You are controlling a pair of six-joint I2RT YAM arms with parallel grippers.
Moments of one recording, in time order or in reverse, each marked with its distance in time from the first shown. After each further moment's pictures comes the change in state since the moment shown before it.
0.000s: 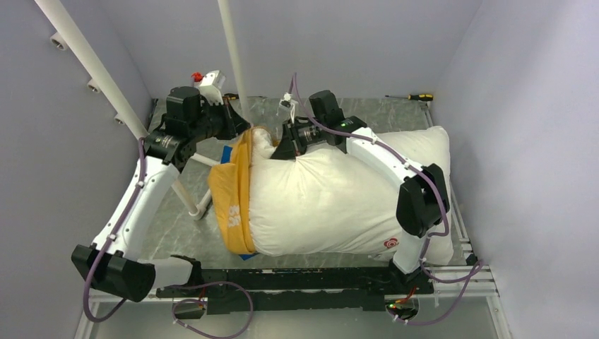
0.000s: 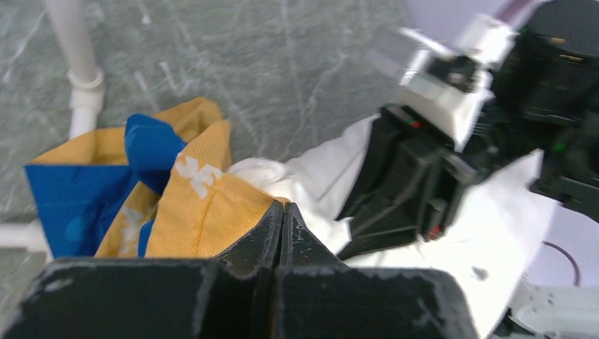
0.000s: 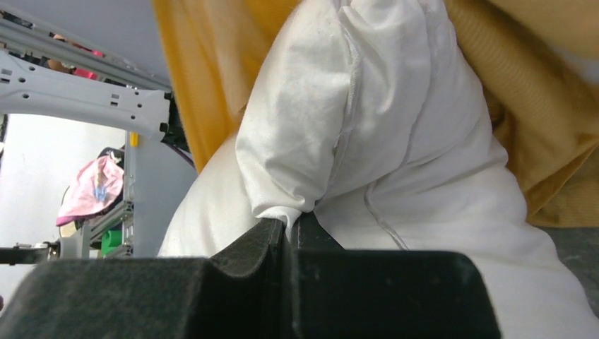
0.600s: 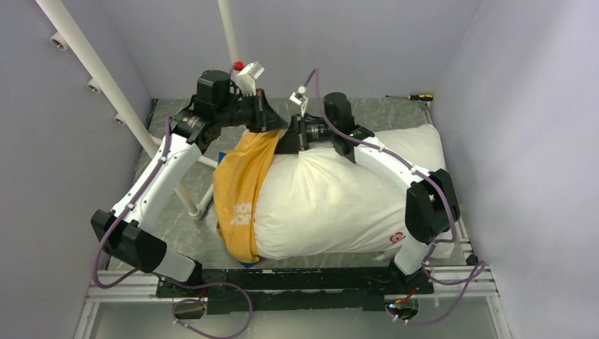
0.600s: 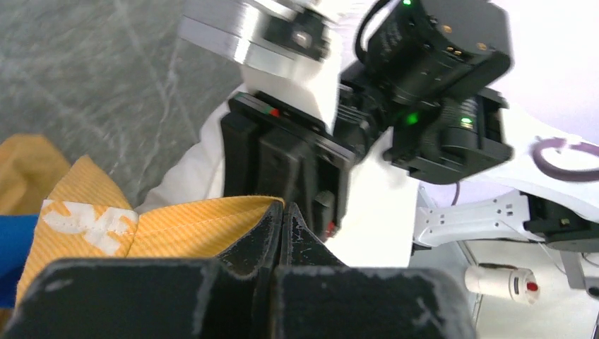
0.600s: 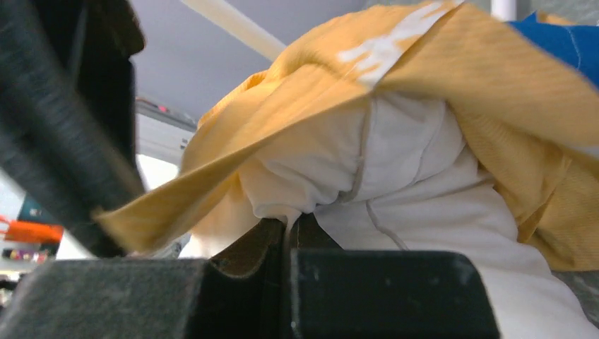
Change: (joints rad) left arm -0.117 0.172 0.157 0.033 0.317 -0.085; right arm -0.008 -0.064 -0.158 0.375 -0.055 0.301
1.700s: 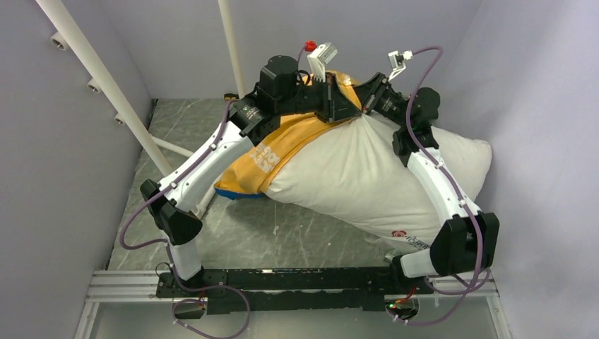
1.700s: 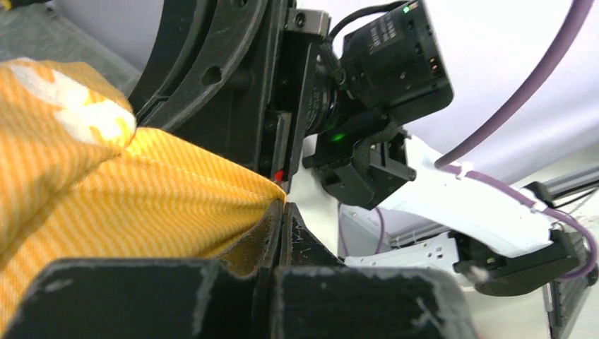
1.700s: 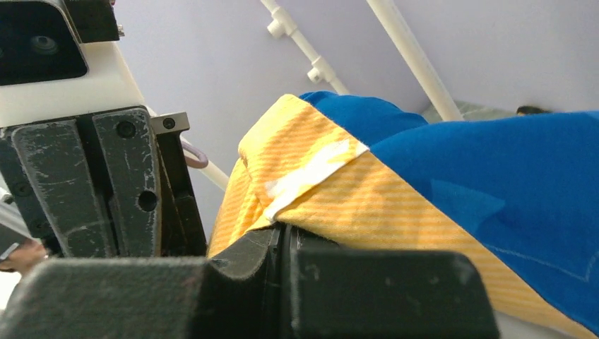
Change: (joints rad) left arm -0.390 0.356 0.527 0.132 -0.100 -0.089; right arm -0.407 -0.322 -0.184 0.581 0.137 0.517
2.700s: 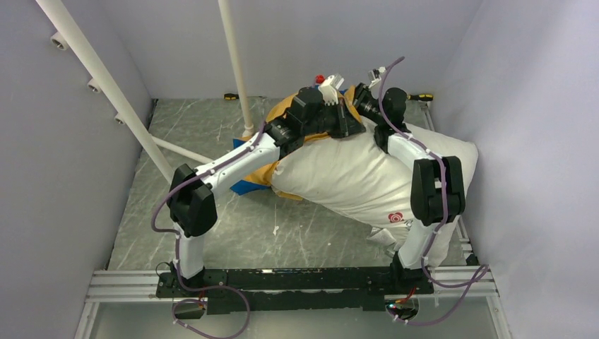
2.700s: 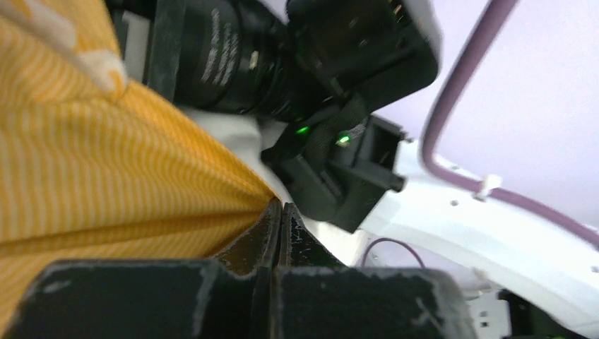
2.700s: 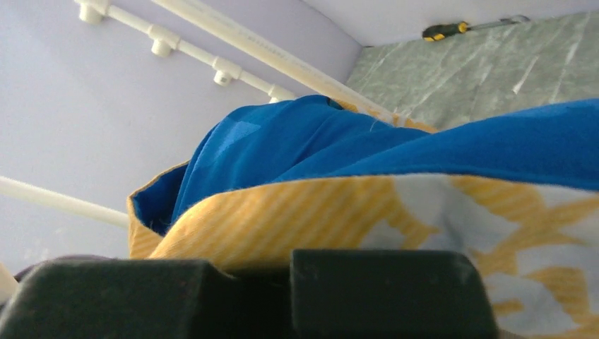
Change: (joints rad) left arm -0.047 0.126 -0.243 0.312 -0.185 -0.205; right arm -0.042 0.401 0.027 0.100 0.054 0.040
